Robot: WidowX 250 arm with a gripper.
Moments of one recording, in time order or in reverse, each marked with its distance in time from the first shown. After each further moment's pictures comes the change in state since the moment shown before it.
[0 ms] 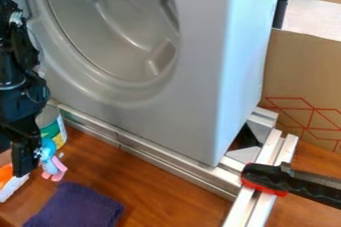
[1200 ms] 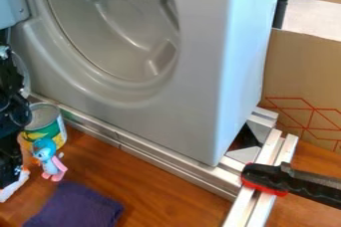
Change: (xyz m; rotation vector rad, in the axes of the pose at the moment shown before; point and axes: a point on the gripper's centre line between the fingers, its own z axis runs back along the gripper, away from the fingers) arm -0.007 0.034 -0.037 0.091 0.002 0.003
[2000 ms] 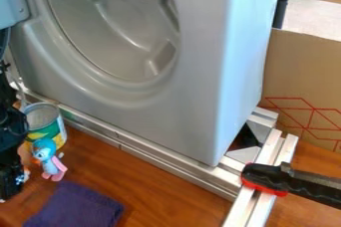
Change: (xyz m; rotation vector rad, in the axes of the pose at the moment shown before) arm 0.008 0.004 -0.036 -0.119 -0.007 -0.013
